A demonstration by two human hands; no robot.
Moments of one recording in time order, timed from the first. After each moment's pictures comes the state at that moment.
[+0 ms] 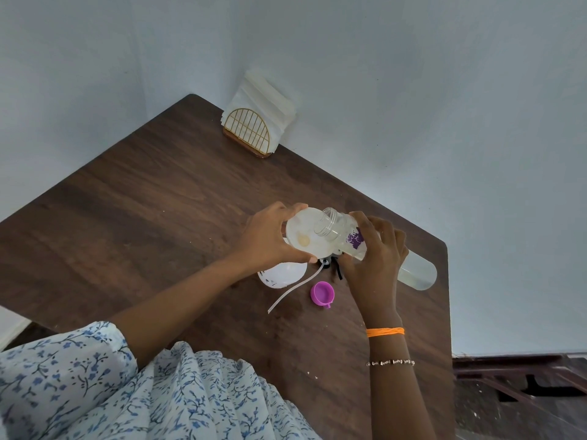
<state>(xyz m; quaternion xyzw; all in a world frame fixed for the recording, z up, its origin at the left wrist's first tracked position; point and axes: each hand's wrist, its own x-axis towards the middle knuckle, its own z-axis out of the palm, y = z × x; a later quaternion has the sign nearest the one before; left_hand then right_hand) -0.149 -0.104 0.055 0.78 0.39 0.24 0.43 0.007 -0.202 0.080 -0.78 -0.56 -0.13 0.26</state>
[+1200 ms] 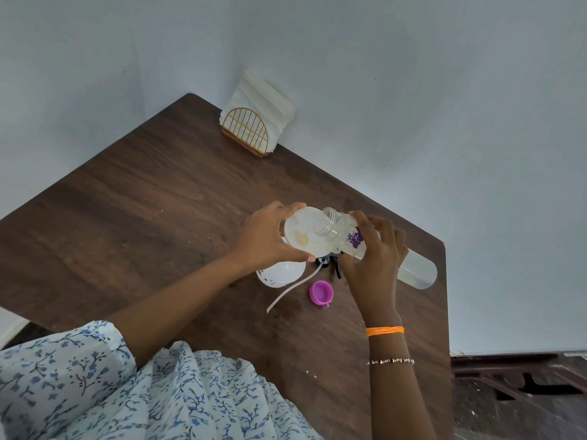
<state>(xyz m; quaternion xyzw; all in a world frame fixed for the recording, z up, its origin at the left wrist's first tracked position) -0.151 -0.104 0.056 0.78 0.39 0.24 0.43 0.006 -0.204 0.084 -0.78 -0.56 -0.13 0.26</state>
